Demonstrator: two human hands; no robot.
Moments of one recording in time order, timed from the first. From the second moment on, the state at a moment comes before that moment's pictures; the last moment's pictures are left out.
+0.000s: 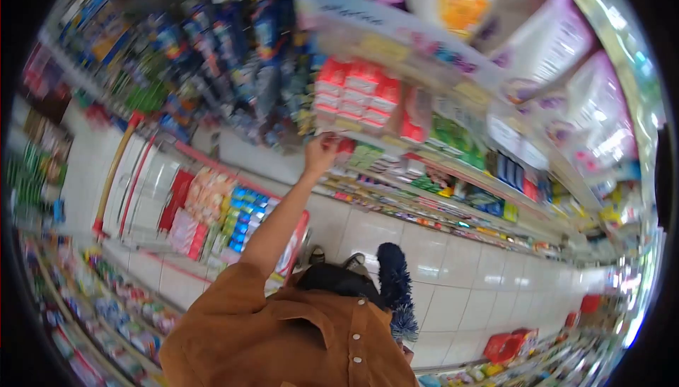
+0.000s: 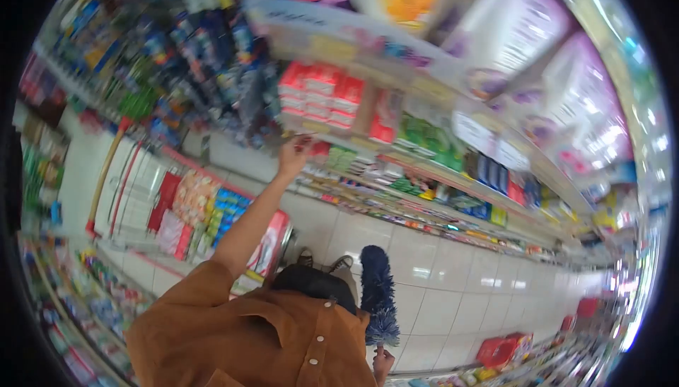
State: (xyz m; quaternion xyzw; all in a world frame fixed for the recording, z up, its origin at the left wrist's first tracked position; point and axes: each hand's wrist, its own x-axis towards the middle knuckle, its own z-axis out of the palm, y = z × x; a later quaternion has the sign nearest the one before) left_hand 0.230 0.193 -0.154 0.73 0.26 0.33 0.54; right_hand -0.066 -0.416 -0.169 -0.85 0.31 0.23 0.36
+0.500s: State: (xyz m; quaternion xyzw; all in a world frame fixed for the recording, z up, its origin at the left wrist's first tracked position) left_hand -0.152 0.261 -0.228 0.70 0.66 0.26 0.11; right_hand 0.052 -0.384 -0.201 -0.89 0.10 0.35 0.28
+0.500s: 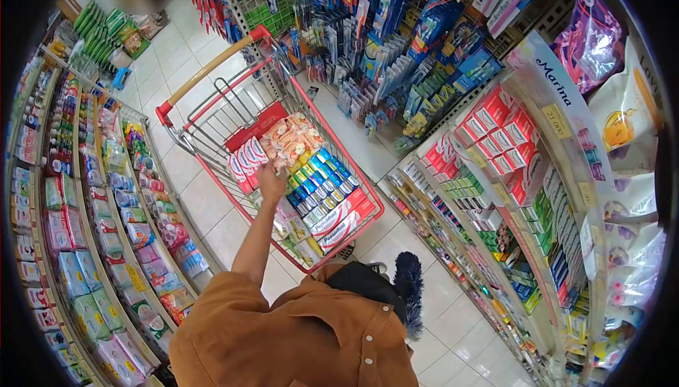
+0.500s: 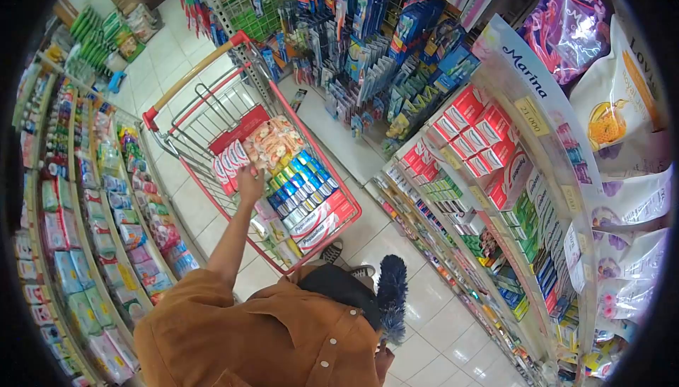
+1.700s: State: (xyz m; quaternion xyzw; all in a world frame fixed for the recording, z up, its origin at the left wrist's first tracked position) left_hand -0.099 0.249 -0.141 0.23 0.44 0.41 0.77; right_hand 0.081 -0.332 -0.121 -0.80 0.05 0.35 0.49
